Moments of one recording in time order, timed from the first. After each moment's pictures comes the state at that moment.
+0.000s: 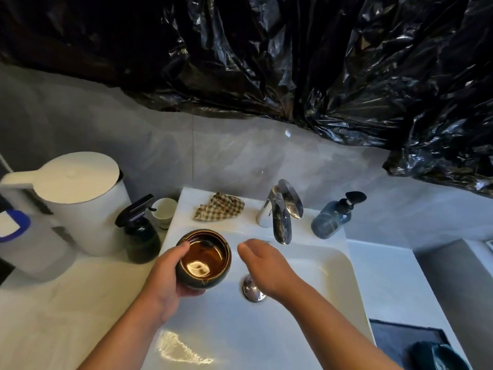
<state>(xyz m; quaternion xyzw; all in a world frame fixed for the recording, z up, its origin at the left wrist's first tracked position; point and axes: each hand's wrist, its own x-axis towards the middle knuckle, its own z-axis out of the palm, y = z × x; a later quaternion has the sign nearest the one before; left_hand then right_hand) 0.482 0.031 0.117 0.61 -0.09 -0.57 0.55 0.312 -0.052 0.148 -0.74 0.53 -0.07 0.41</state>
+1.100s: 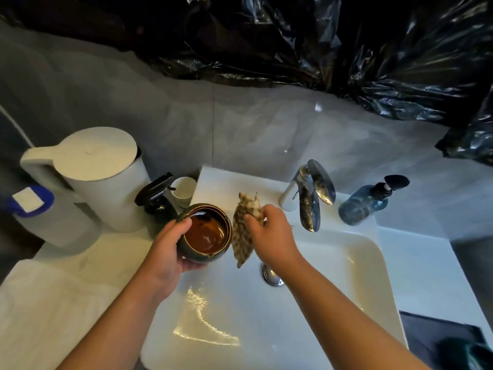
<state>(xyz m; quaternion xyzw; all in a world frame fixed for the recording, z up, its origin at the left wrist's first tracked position) 0.518 0.030 0.099 0.59 -0.08 -0.55 0.58 0.355 -0.068 0.124 -0.70 0.56 -0.20 0.40</state>
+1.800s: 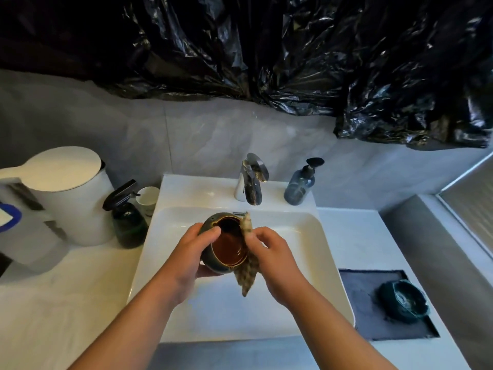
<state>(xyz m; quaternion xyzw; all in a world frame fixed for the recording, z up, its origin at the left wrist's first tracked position) 0.417 0.067 0.158 0.57 -0.27 -0.60 0.49 0.255 0.033 0.163 -0.53 0.55 -0.30 0.57</state>
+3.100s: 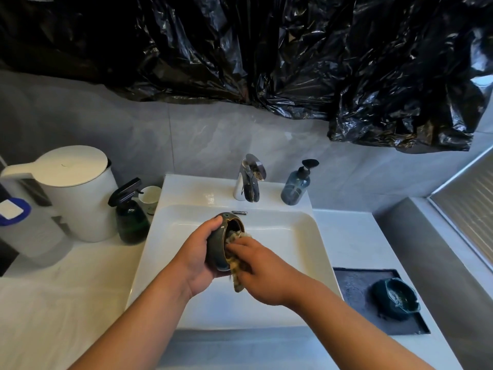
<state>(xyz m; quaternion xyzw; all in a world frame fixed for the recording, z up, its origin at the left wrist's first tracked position) 0.400 0.071 0.162 0.50 -0.15 -0.69 0.50 0.242 0.053 0.180 -0.85 0.40 -0.03 0.33</state>
